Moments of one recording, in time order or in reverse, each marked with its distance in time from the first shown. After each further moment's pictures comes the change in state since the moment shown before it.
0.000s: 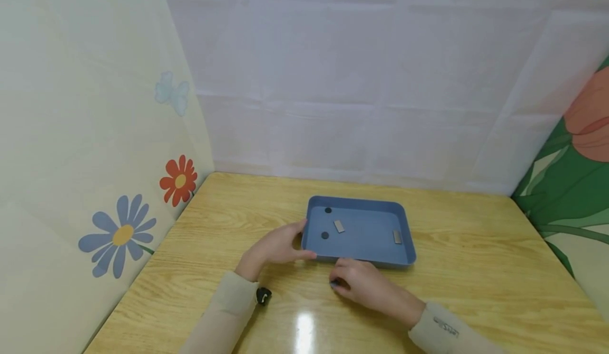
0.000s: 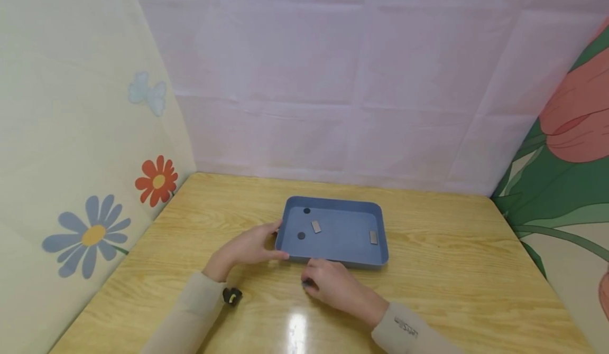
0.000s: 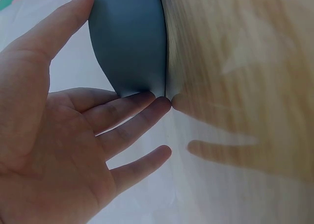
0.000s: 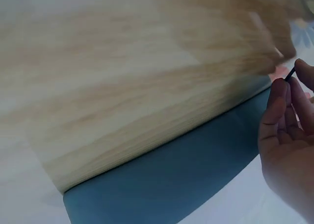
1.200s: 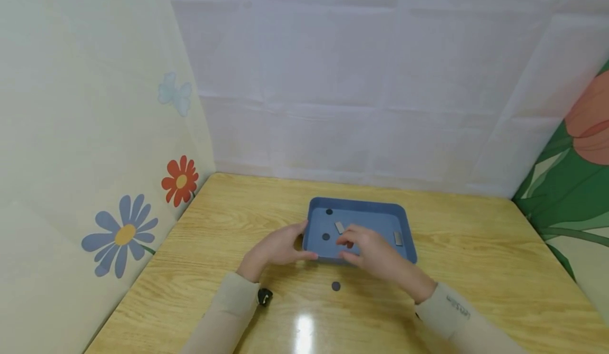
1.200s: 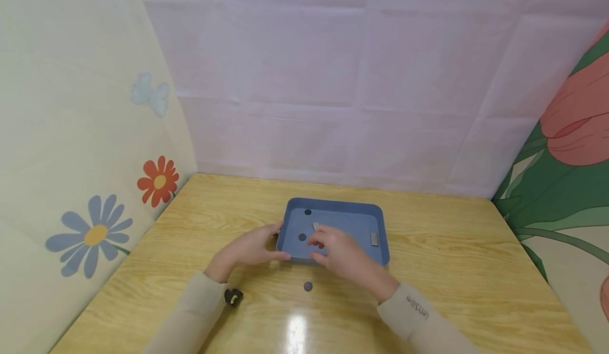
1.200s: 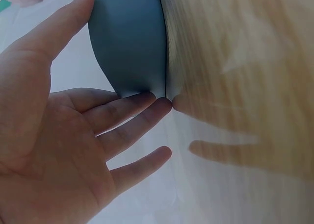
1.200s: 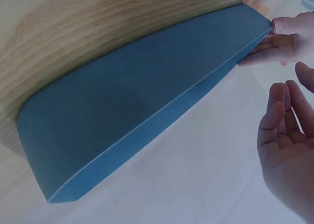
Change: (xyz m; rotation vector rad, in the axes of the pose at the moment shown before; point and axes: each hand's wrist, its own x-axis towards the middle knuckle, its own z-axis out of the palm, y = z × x) left_hand -0.001 0.003 -0.001 0.038 -0.009 -0.028; right_hand 0.018 0.008 -0.055 0.050 0.166 0.049
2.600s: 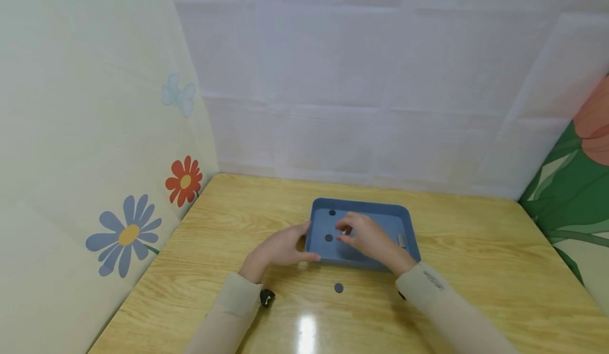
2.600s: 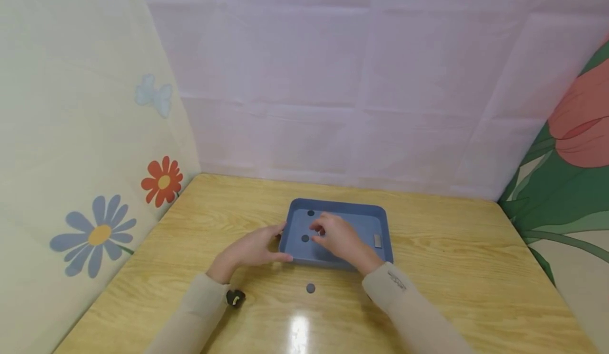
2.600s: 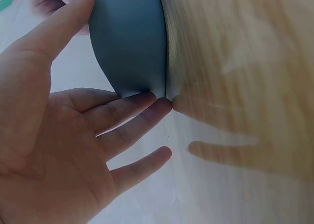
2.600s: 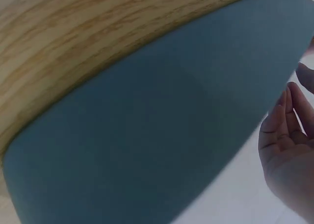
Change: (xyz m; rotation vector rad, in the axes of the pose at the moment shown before) left_hand 0.001 -0.004 0.001 -0.007 -0.008 0.029; right_hand 0.043 0.029 0.020 0.046 -0.066 0.258
